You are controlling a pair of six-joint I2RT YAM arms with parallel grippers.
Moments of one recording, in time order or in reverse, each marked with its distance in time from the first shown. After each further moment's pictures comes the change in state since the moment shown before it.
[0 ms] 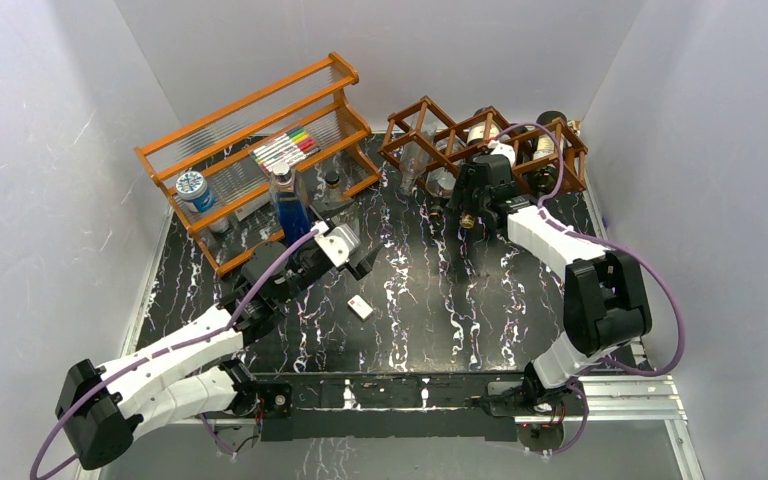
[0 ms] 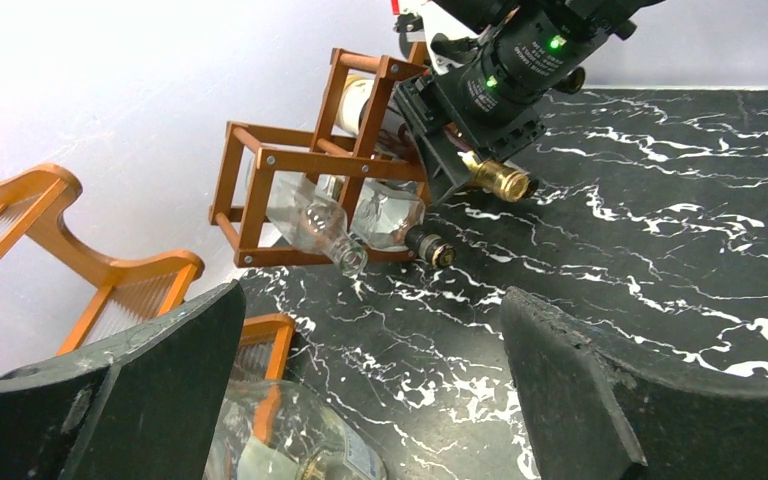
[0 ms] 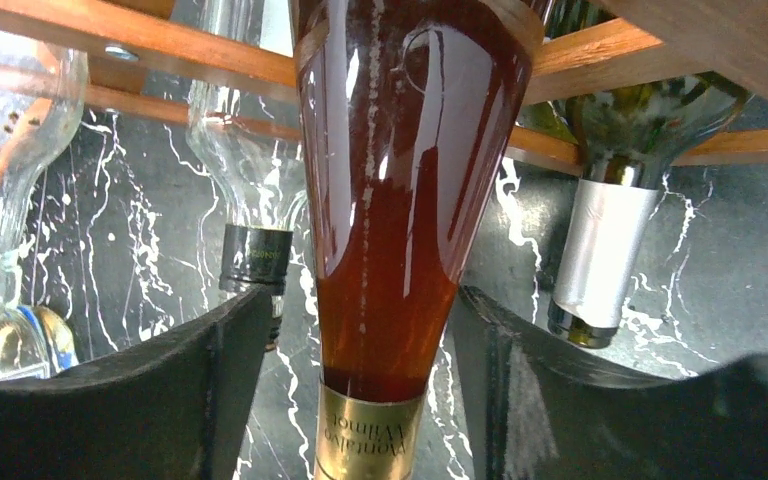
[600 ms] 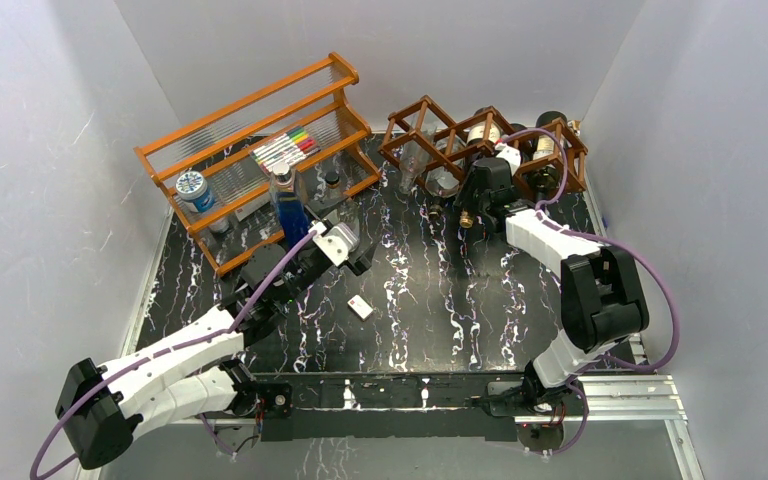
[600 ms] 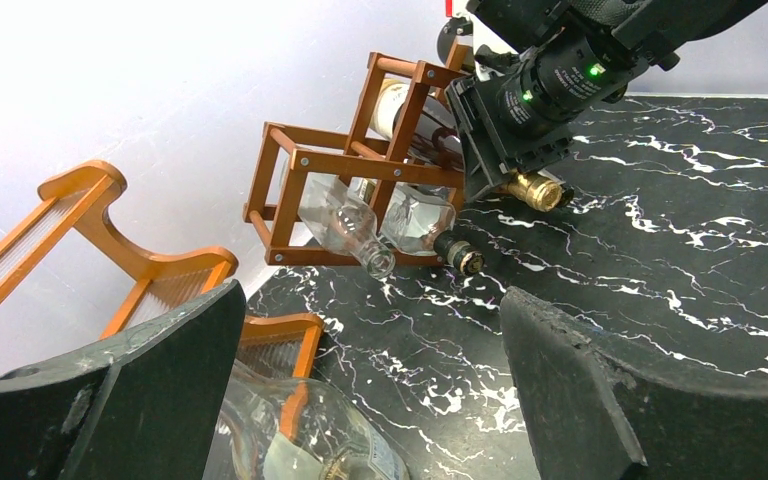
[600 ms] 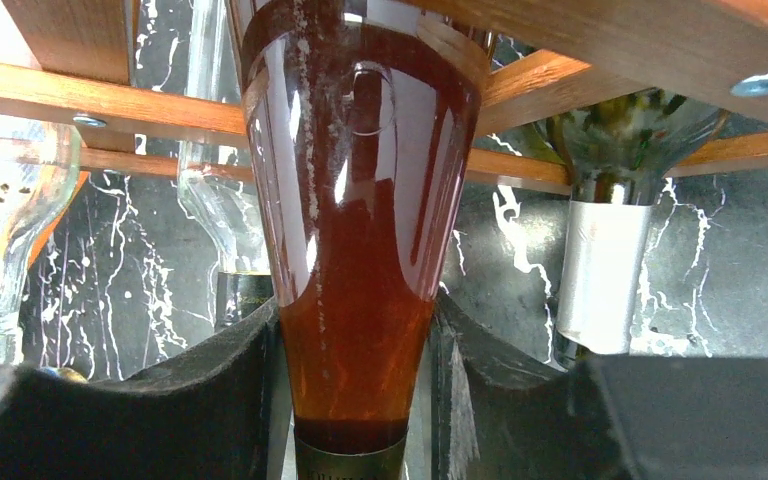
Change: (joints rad) left arm -0.005 0.001 -0.021 0.055 -0.071 0.032; right arm -0.003 0.032 -0.043 0.127 0.054 0.092
